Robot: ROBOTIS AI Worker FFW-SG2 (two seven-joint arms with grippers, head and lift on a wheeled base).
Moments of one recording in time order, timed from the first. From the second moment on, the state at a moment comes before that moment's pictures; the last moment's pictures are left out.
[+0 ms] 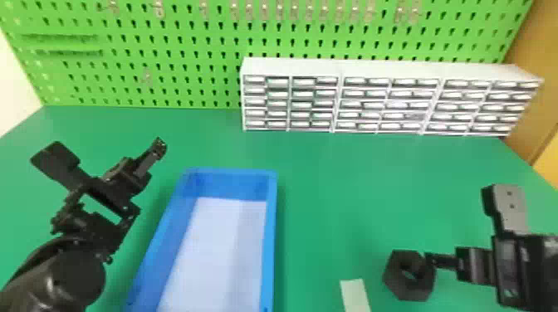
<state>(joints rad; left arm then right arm) -0.11 0.10 0.16 -1.60 0.69 0.24 -0.13 -0.03 -0.15 -0.22 -2.12 -0.11 1.57 0.15</state>
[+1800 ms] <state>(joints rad) -0.11 0.10 0.16 -1.60 0.69 0.24 -0.14 -0.01 -0.14 -0.20 -2.07 -0.10 1.57 0.15</state>
